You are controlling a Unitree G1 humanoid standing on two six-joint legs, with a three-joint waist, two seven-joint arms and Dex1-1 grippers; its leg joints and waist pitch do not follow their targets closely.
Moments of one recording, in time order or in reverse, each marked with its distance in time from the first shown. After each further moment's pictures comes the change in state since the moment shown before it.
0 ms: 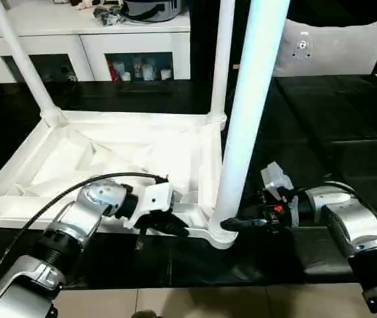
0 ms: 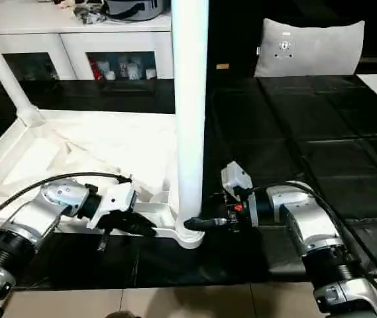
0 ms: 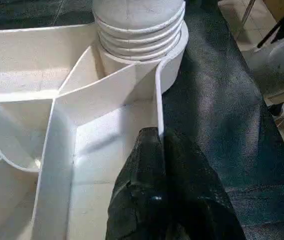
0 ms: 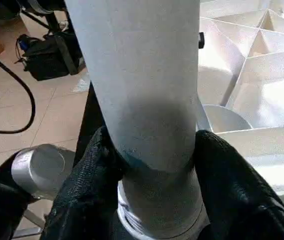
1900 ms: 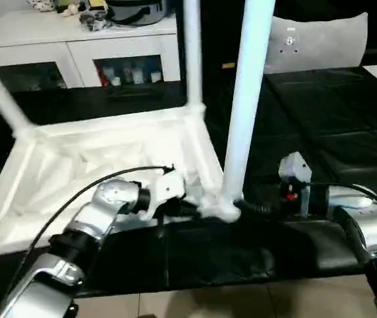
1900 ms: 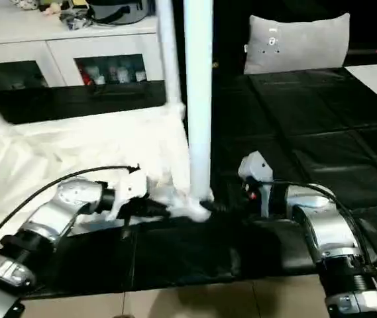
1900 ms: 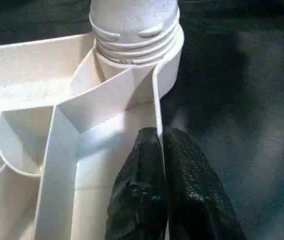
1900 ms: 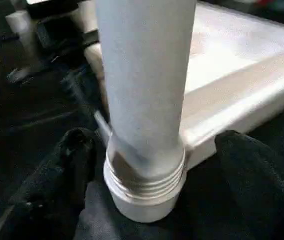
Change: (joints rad) left arm -0.018 -0.095 0.039 0.072 0.046 0.009 0.146; right arm 0.057 -0.037 -0.104 -0.029 -0.069 -0.042 -0.204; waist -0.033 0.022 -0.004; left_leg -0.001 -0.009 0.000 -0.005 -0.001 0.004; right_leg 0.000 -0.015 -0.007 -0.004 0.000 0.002
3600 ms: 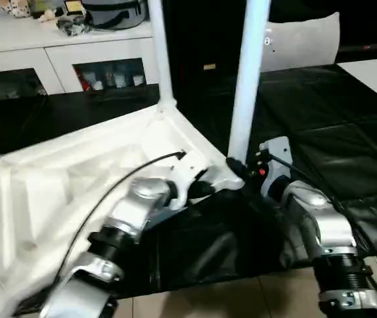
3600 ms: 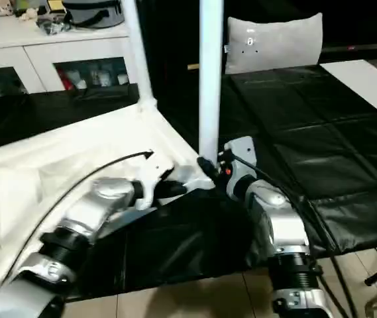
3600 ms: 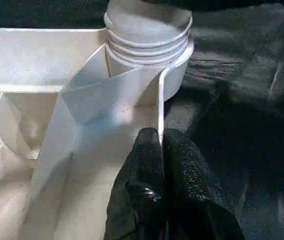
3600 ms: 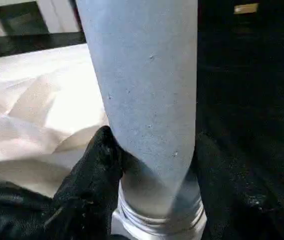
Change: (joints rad) left arm -0.042 -0.289 0.118 -0.024 0.033 0.416 0.511; right arm -0.028 0.375 -0.143 -0.041 -0.088 0.207 -0.741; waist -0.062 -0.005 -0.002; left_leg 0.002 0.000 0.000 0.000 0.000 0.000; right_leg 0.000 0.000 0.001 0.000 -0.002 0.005
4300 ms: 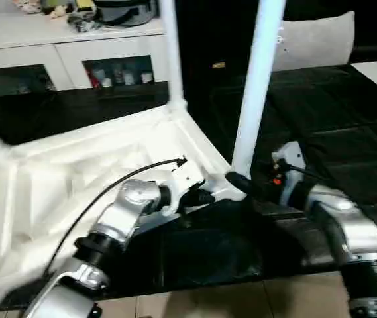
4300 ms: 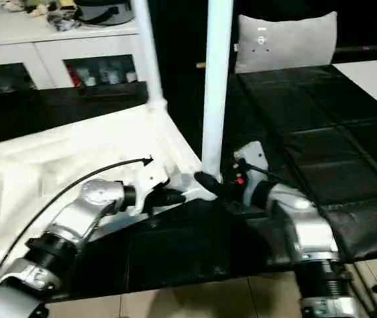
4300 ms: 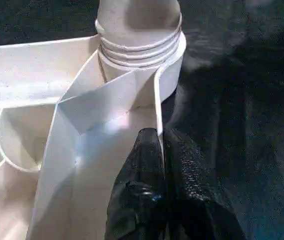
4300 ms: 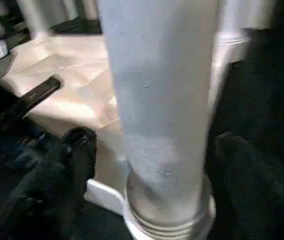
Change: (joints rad) left arm 0.050 0.146 -0.072 -0.032 0.002 -0.214 -0.248; right arm 0.046 -0.231 0.058 -0.042 0.096 -0.028 0.420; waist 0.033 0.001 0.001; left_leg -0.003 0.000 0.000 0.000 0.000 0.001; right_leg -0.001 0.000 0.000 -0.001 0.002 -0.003
